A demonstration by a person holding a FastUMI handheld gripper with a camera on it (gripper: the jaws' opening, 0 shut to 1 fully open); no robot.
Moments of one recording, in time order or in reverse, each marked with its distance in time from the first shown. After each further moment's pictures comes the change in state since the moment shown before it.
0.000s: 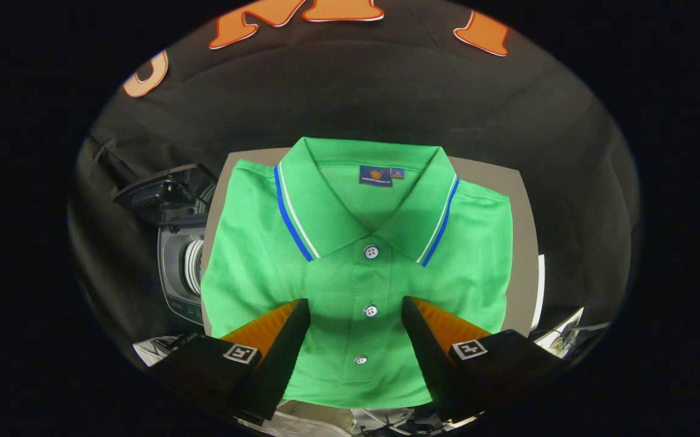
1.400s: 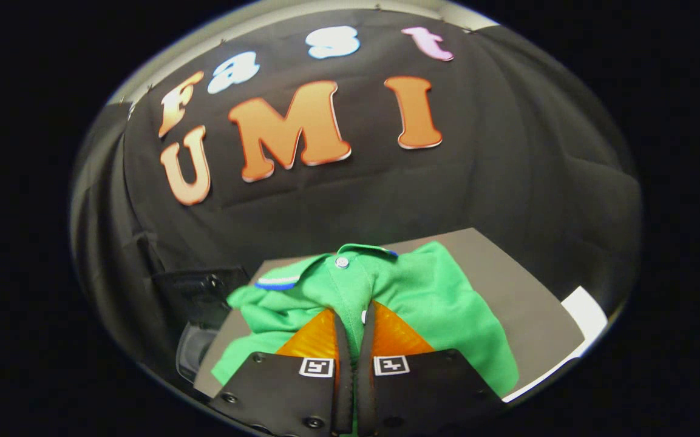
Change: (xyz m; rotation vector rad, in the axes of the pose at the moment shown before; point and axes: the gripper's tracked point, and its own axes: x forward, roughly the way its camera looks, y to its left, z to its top) arm -0.047 -0.030 0.029 0.233 -0.978 0.143
